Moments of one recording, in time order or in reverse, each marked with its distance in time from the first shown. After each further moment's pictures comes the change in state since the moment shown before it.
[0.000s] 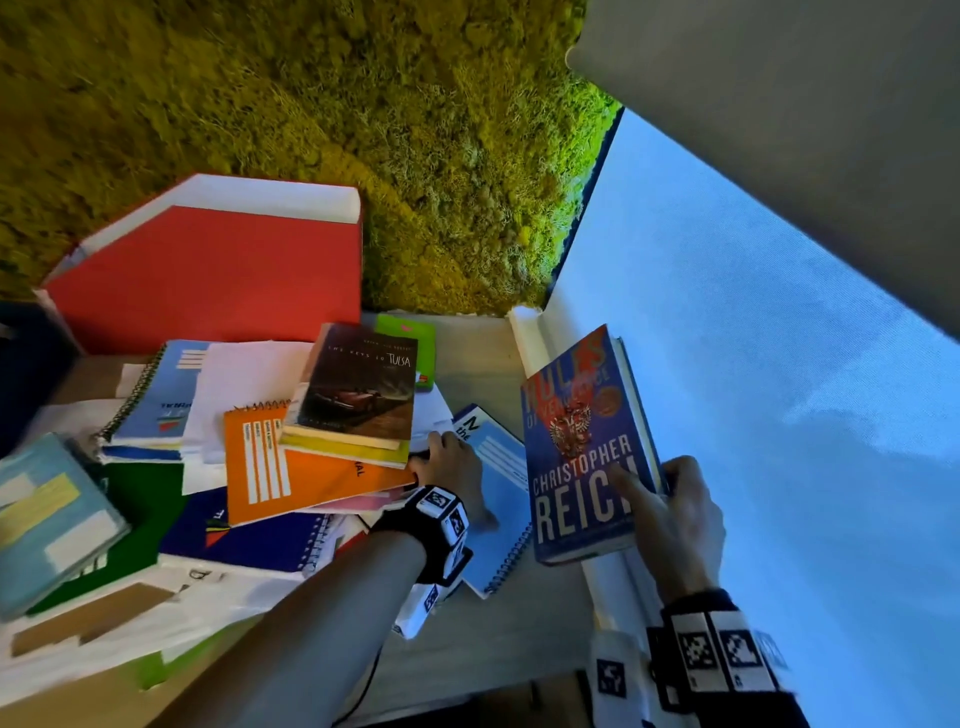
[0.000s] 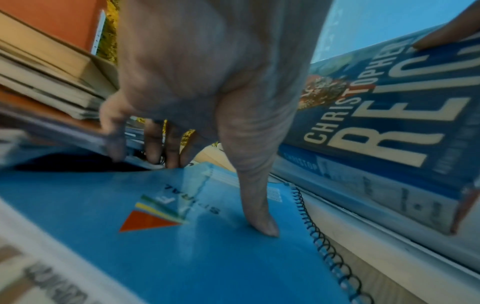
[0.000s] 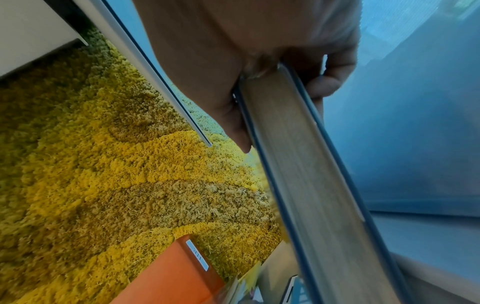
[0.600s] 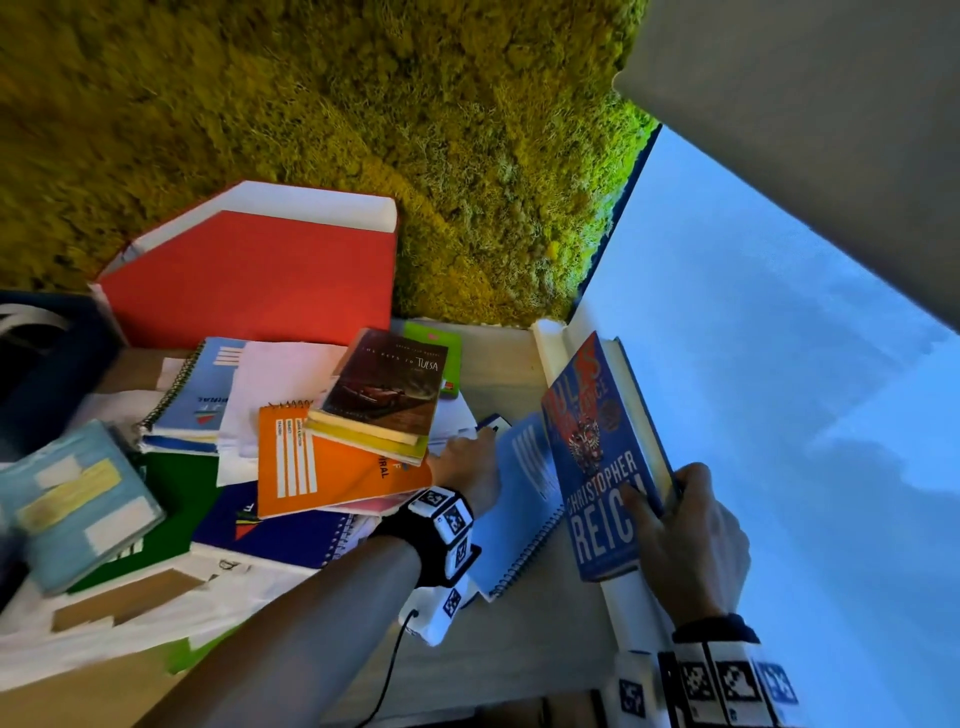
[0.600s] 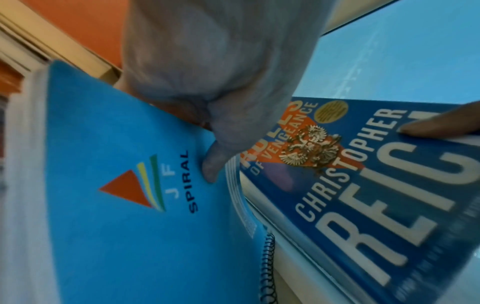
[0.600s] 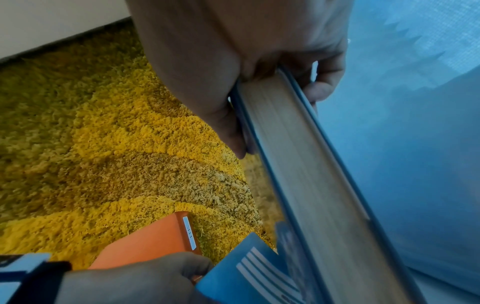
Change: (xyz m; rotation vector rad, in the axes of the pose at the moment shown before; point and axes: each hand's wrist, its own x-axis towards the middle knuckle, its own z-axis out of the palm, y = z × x) left_hand -0.012 -0.017 -0.029 -0.274 0.078 0.015; right_hand -0.009 -0.012 0.004 -0.289 0.077 -0.214
